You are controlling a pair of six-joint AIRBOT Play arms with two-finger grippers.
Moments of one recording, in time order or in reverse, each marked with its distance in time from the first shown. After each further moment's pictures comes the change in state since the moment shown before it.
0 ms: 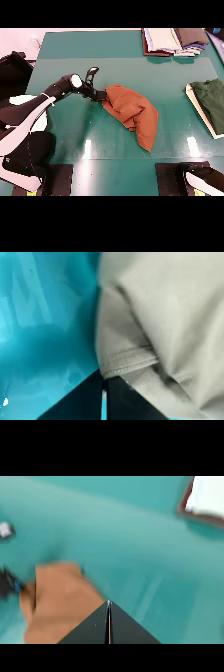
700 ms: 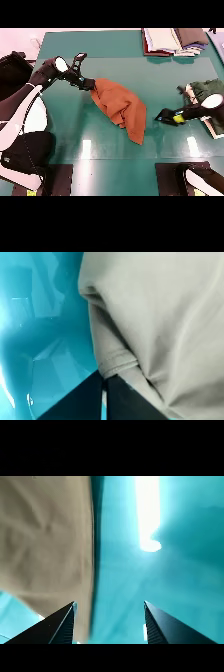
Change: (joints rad) left arm 0.117 -0.001 0.154 0.085 -0.169 0.043; right arm -0.160 0.011 -1.242 0.407 -0.377 -0.044
